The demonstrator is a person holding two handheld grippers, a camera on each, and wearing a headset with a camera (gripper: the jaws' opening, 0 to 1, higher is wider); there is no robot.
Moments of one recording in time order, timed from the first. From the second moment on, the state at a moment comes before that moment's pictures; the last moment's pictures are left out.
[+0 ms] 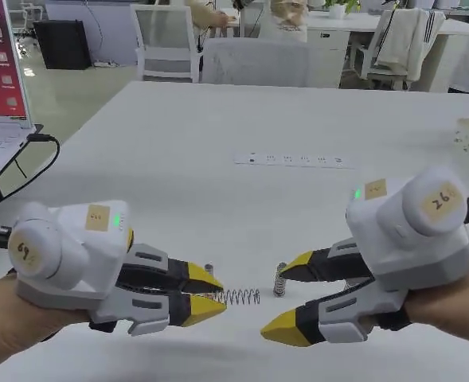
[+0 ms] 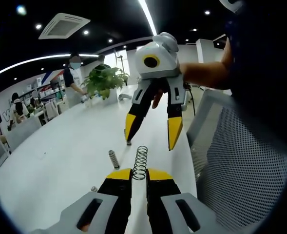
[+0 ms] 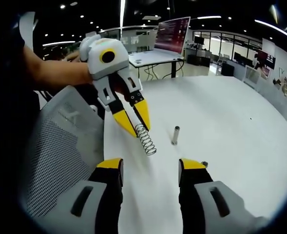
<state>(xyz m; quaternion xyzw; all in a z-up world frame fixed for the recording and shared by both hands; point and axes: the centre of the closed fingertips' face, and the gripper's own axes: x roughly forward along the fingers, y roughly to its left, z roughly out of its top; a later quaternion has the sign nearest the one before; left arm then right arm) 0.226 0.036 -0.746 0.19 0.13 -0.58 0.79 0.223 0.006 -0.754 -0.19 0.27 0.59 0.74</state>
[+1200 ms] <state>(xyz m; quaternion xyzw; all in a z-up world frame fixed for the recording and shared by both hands) 0.221 0.024 -0.740 0.19 0.11 -0.59 0.78 0.219 0.017 -0.756 -0.21 0.25 0.60 0.73</state>
